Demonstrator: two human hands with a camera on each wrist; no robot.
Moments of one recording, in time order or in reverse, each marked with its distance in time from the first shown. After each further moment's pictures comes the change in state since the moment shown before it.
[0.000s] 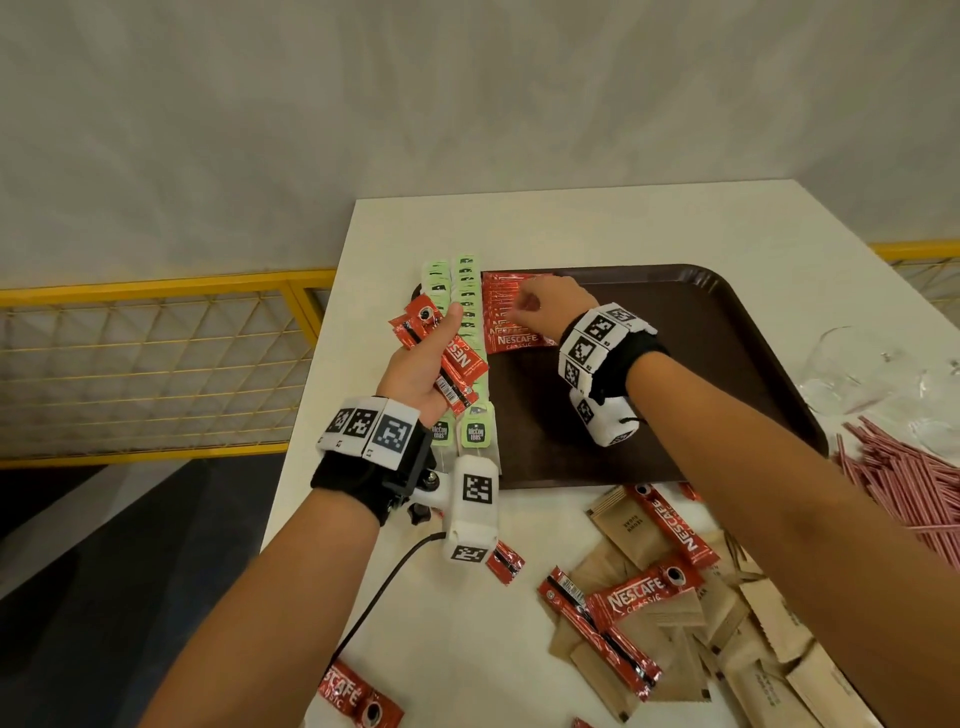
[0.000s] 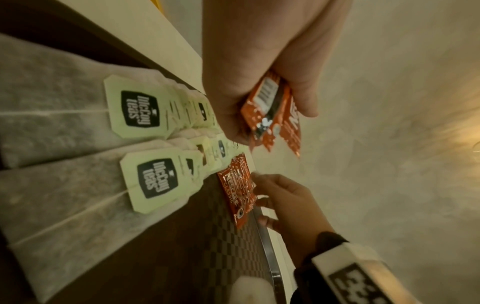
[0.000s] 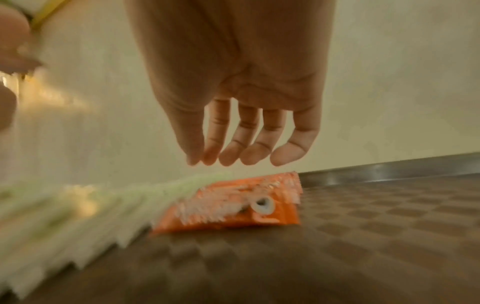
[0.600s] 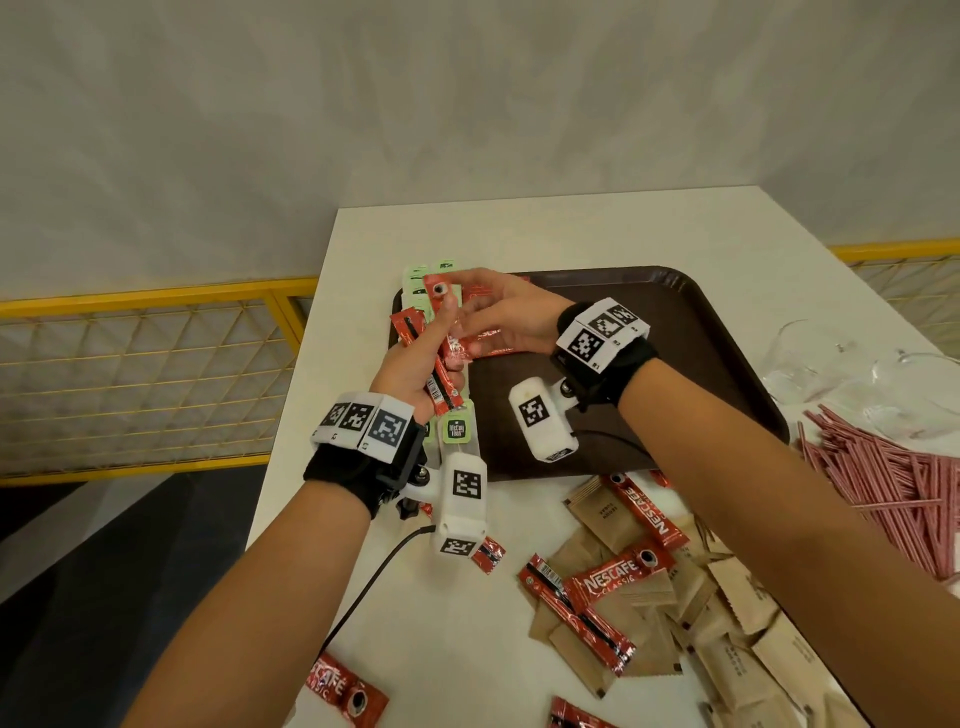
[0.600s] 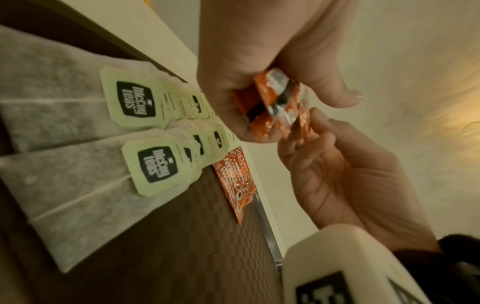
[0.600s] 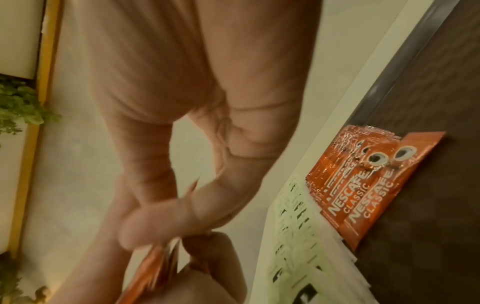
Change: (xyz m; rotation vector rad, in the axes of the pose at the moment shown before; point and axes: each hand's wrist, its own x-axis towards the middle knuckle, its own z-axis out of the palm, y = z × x) left_hand -0.011 -0.002 0.014 0.054 -0.079 0.010; right_hand -0.047 -0.043 -0.024 1.118 -0.377 0.006
